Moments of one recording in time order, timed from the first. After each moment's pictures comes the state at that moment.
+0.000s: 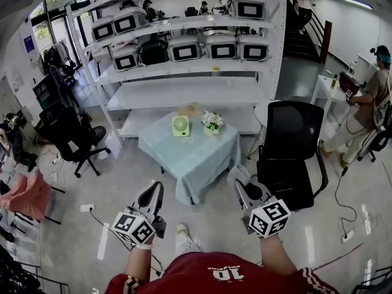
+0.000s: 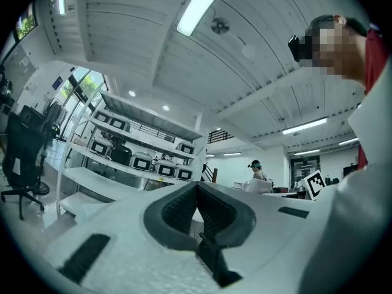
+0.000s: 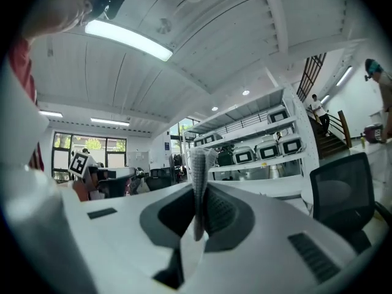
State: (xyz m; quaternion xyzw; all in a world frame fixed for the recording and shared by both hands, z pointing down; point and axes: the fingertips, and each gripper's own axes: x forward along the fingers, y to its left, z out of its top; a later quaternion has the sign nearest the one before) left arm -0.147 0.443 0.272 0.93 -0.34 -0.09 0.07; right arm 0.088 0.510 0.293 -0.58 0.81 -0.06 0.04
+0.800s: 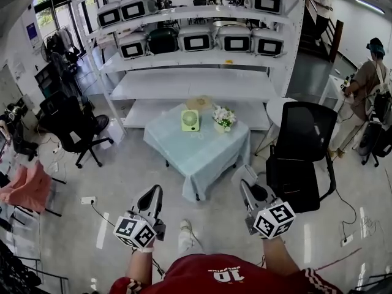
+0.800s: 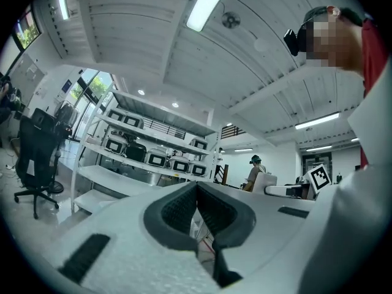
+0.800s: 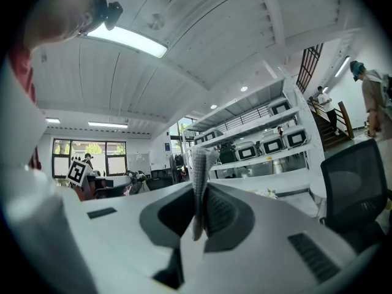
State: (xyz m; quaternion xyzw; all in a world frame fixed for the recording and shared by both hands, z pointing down) left arm -0.201 0.389 0.302 0.92 -0.39 -0.07 0.09; right arm 0.060 0.448 0.306 -0.57 0.81 -0.08 0.06
